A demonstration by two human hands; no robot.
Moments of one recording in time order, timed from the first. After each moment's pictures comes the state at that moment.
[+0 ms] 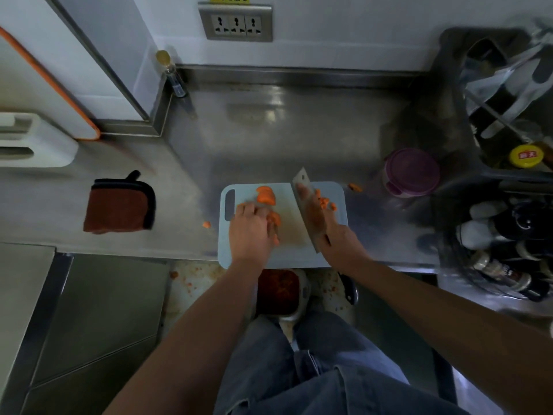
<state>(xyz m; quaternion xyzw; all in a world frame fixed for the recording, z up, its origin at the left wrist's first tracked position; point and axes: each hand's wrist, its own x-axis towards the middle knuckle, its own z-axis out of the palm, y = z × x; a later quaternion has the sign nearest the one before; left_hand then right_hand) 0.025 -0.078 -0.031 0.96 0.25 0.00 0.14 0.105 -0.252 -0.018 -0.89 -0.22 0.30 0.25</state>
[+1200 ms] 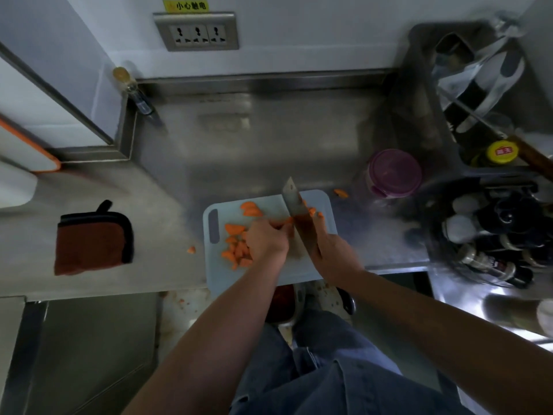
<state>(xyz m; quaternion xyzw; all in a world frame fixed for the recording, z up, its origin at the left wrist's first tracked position) 0.086 -0.109 -0.036 0.78 0.45 -0.08 0.43 0.107 -0.248 -0.017 -0.92 -0.20 0.28 0.17</state>
